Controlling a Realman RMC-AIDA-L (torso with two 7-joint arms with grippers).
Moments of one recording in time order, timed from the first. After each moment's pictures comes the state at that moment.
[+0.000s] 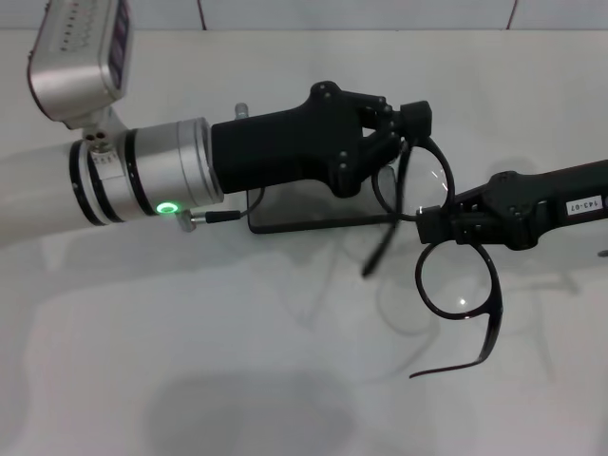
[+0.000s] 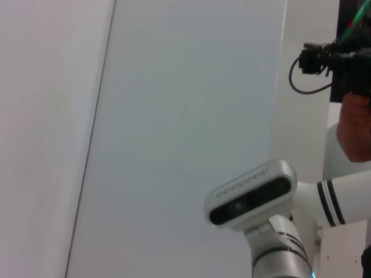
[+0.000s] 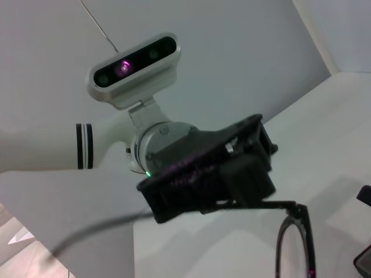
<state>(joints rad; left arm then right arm) -0.69 -2.10 0.95 0.32 1.48 1.65 -1.07 0.81 1.96 -0.83 -0.48 -2.00 -1.75 1.71</state>
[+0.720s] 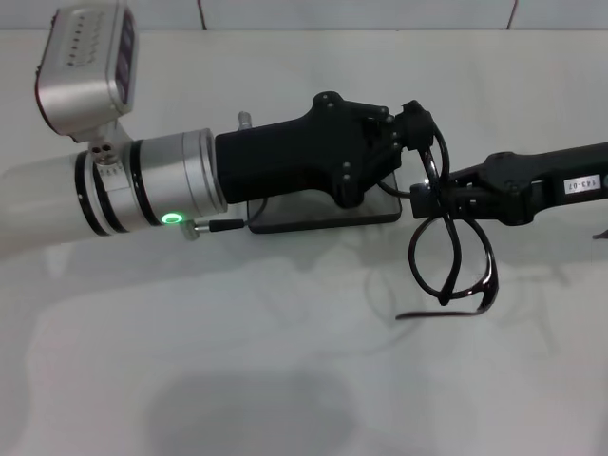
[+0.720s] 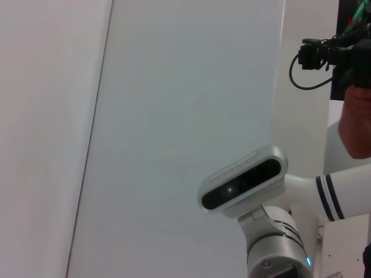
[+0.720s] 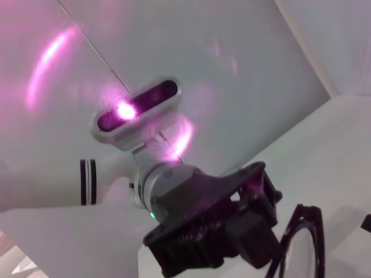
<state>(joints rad) -0.69 -2.10 0.96 0.31 1.47 1.64 -1.04 0.82 1.97 -0.82 -0.48 -1.95 -1.75 1.75</state>
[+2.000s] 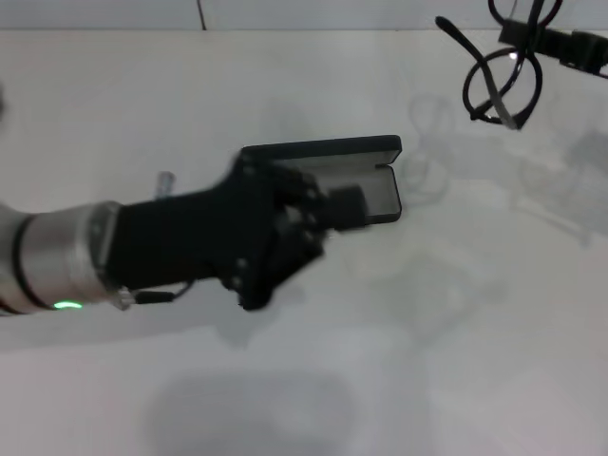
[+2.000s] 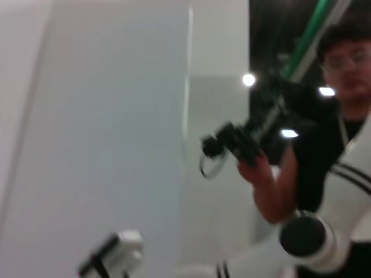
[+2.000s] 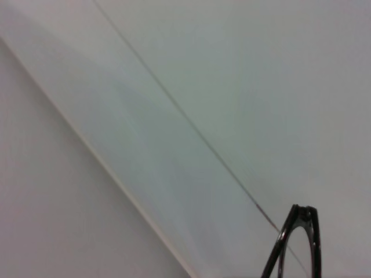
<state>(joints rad) -0.52 -2.09 0.96 0.37 1.46 2.01 -0.97 0.73 1.98 -0.52 -0.46 -1.80 -1.52 1.76</state>
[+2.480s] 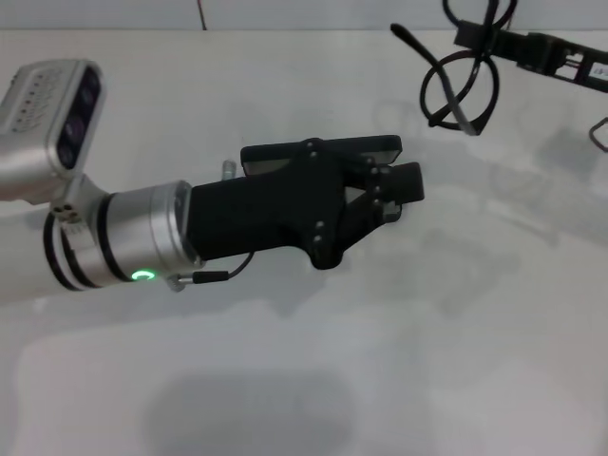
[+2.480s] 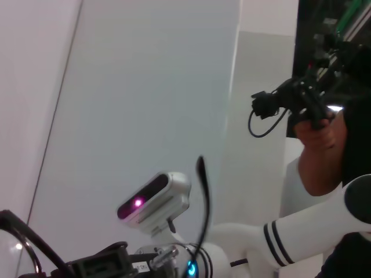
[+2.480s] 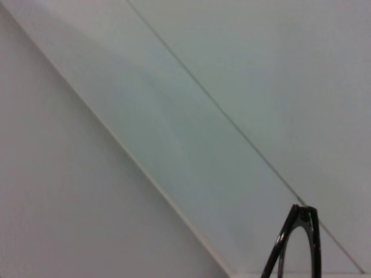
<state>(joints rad) -0.63 -2.10 0.96 0.22 1.48 1.81 -0.96 0.76 2.01 -0.56 -0.44 -1.77 -1.52 1.76</state>
